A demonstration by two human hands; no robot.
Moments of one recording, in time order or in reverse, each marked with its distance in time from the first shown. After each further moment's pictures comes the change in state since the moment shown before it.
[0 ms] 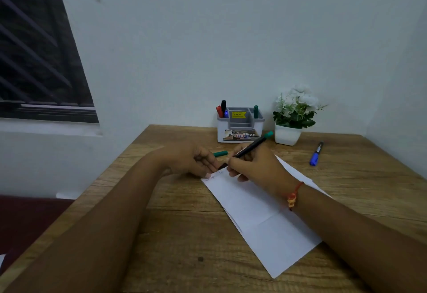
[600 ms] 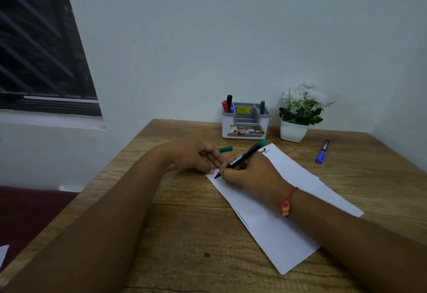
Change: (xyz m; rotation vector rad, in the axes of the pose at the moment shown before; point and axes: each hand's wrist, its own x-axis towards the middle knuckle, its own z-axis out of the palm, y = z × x) left_hand -0.001 -0.003 0.002 -0.090 0.000 0.027; right_hand -0.004 0.012 0.021 -0.238 -0.001 0.035
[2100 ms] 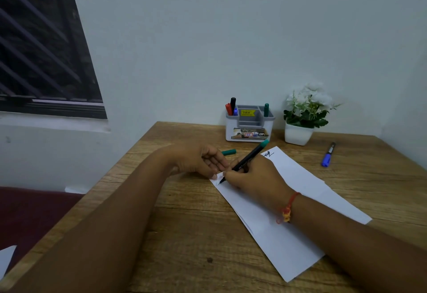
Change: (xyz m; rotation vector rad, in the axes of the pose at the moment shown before) left_hand -0.001 0.001 0.000 -0.011 -0.019 -0.009; right_hand 0.000 -0.005 0.005 -0.082 0.057 -0.004
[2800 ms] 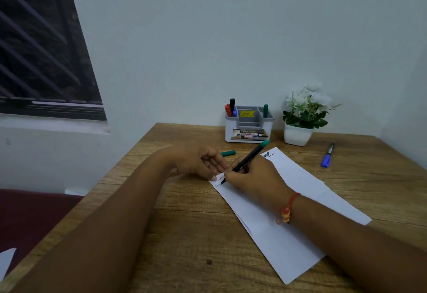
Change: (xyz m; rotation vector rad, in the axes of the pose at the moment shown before) left_hand -0.002 0.004 0.001 -0.011 -0.012 -0.009; right_hand 0.001 0.000 -0.002 0.036 -0.019 0.027
